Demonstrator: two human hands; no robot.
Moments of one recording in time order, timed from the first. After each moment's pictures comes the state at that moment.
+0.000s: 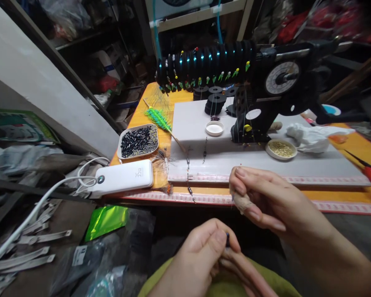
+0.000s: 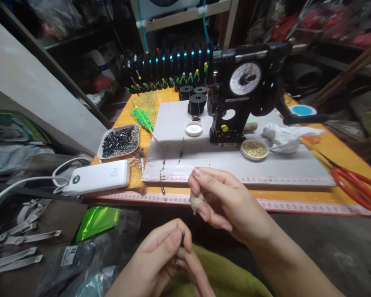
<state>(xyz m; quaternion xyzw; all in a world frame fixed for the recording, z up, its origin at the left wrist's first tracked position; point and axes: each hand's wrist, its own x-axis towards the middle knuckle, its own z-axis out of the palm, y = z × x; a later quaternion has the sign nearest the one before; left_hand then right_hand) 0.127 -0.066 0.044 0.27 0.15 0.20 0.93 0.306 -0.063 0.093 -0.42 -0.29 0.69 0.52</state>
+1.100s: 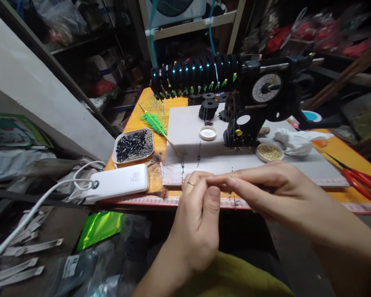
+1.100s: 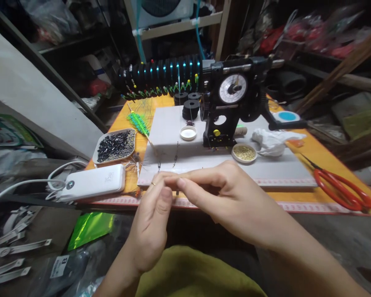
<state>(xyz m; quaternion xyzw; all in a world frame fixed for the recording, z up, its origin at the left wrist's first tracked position) 0.152 -0.020 0.094 0.72 0.28 0.36 0.52 0.322 -0.066 0.130 -0.58 -0.61 0.37 0.39</state>
